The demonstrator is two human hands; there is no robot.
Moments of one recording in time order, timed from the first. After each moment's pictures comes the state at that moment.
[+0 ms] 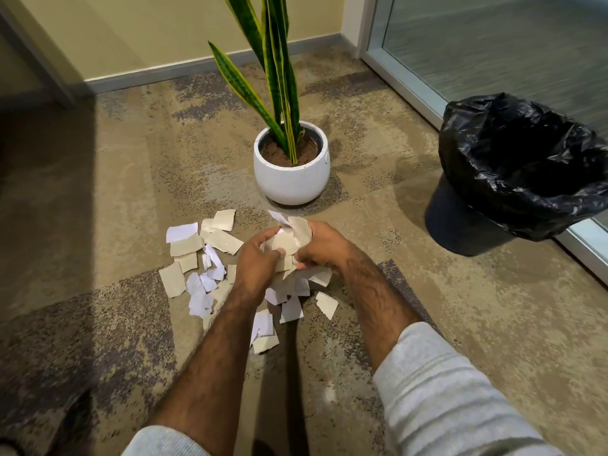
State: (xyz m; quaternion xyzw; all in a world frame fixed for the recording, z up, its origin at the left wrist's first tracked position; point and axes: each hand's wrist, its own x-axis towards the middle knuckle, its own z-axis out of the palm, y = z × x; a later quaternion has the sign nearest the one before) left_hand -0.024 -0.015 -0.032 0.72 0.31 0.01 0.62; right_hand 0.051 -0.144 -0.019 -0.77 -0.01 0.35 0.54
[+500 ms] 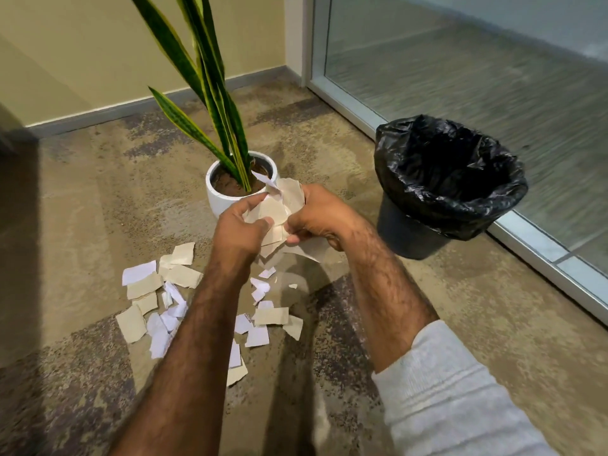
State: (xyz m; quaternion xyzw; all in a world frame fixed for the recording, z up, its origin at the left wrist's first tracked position) left_hand 0.027 -0.063 0.067 0.74 0.21 0.06 0.64; right_hand 0.080 -0.206 0.095 -0.78 -0.02 0.26 0.57
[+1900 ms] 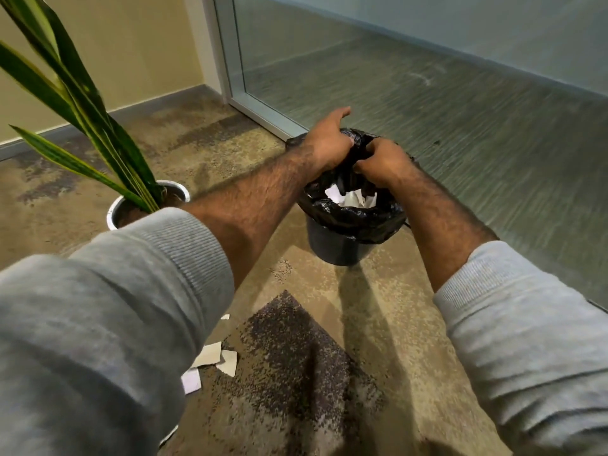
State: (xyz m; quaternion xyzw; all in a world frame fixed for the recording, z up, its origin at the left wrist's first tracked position) left_hand 0.183 -0.312 0.167 0.87 -0.14 -0.05 0.47; right_hand 0.166 -0.445 0.137 -0.94 0.15 -0.01 0.31
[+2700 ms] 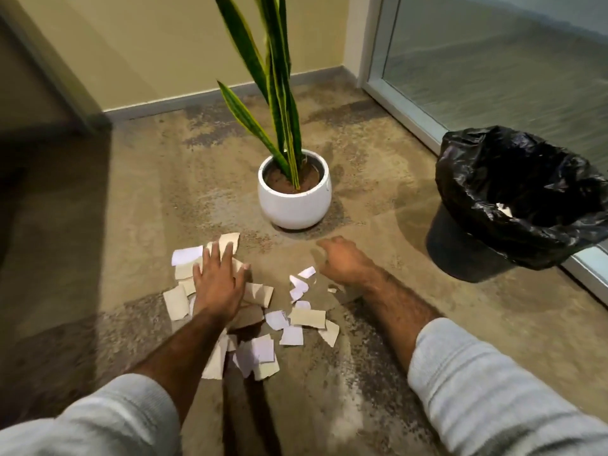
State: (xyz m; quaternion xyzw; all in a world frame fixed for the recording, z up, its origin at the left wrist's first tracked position) left_hand -0.029 0.069 -0.080 0.96 0.22 0.01 0.20; right_hand 0.085 -0.174 -0.021 -0.94 -0.18 0.23 0.15
